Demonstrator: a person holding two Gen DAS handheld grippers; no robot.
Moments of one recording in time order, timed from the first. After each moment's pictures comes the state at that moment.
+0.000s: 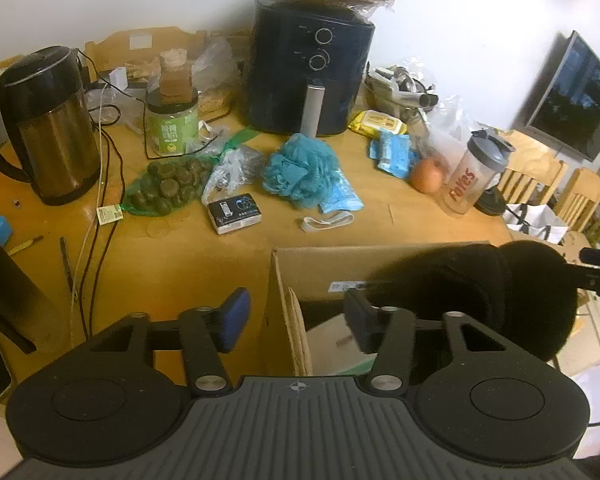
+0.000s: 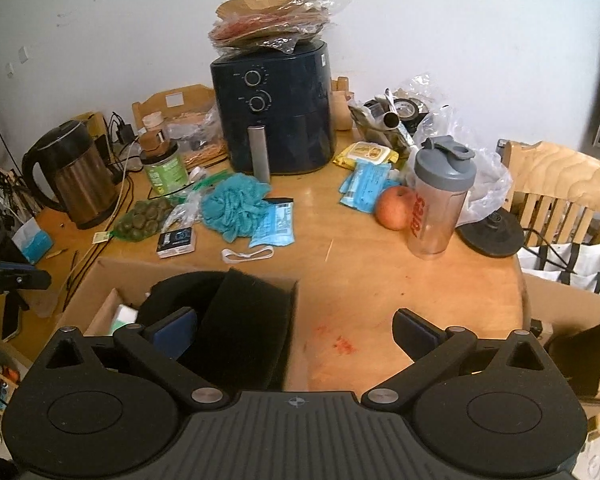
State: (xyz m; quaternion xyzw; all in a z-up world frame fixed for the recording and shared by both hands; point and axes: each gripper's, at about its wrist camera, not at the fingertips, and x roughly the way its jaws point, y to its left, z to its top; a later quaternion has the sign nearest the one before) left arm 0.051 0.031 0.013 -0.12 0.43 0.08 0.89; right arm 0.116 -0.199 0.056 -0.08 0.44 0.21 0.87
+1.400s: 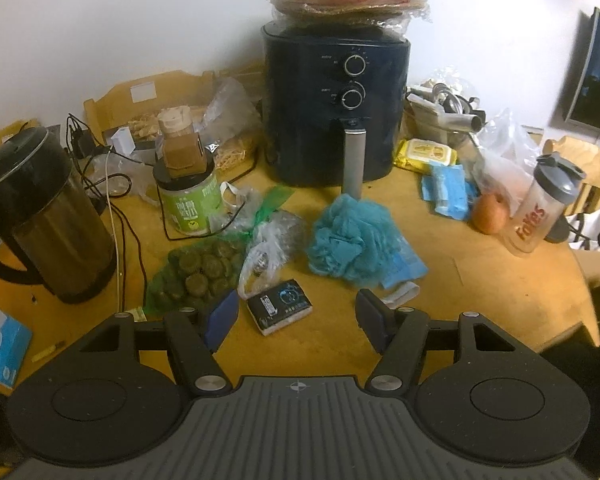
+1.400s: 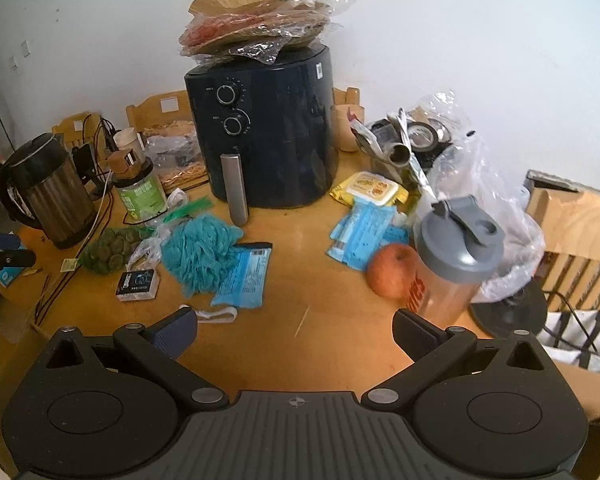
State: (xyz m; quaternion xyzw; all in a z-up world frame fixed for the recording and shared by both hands) left arm 0.161 0.071 0.004 -0.04 0.42 0.11 0.90; right arm 0.264 -0.188 0.031 -0.10 0.43 0.26 0.86
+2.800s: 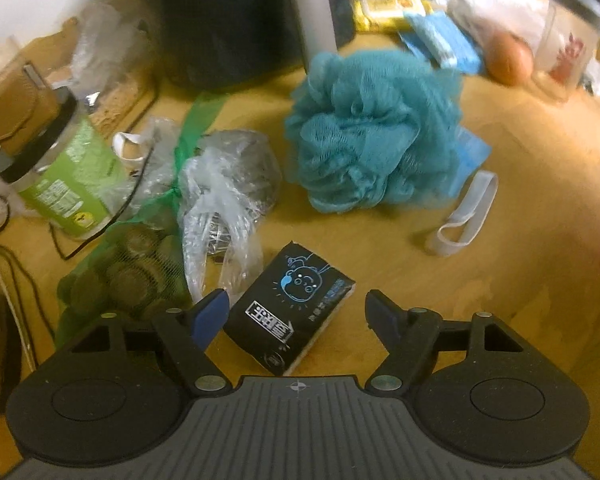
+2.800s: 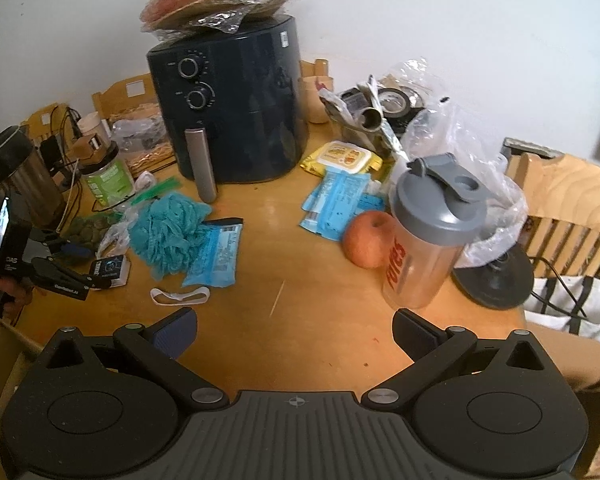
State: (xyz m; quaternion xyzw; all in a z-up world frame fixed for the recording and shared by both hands) left arm 0.268 0.119 -0.163 0.10 0.52 -0.04 0.85; right arm 0.266 -0.198 0.006 -0.10 0.46 0.20 0.86
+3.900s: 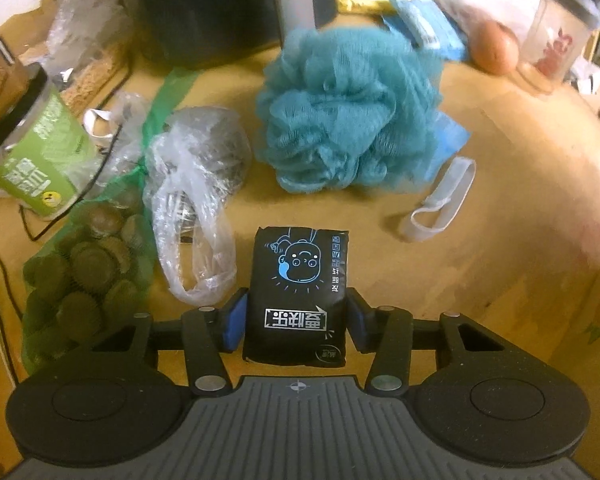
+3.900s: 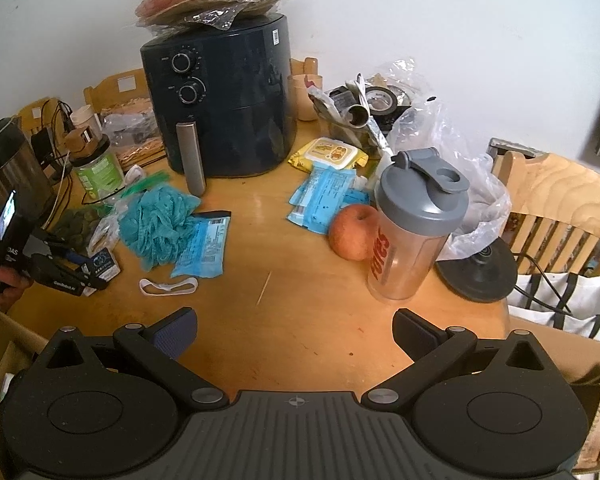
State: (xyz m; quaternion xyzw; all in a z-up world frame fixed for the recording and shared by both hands) left arm 0.265 0.113 -0.163 0.05 0.55 -0.06 0.83; right arm 0.256 -0.201 0.008 -0.11 0.46 0.19 0.86
